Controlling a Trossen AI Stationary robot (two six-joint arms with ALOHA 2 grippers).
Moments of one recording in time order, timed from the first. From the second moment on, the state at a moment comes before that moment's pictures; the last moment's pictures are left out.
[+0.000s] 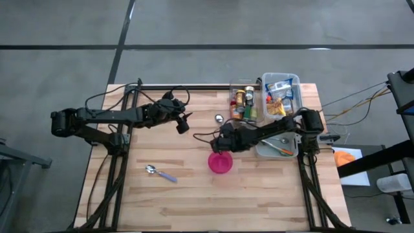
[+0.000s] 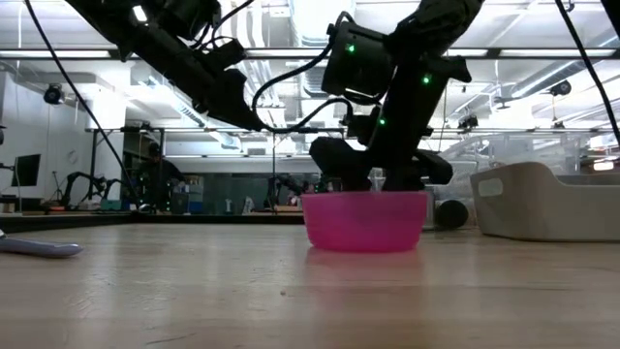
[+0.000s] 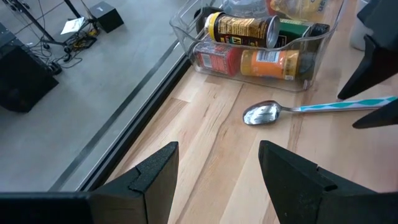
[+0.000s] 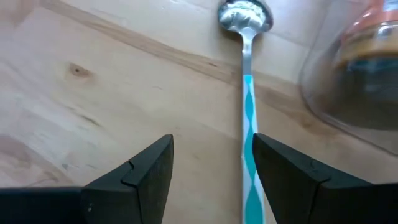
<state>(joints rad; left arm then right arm) 0.26 1.26 0.71 -0.01 -0.32 0.10 0.07 1.94 1.17 -0.48 0.58 1.14</state>
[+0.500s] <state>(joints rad) 0.26 1.26 0.71 -0.02 -0.32 0.10 0.06 1.93 1.06 -0.38 0.60 1.12</state>
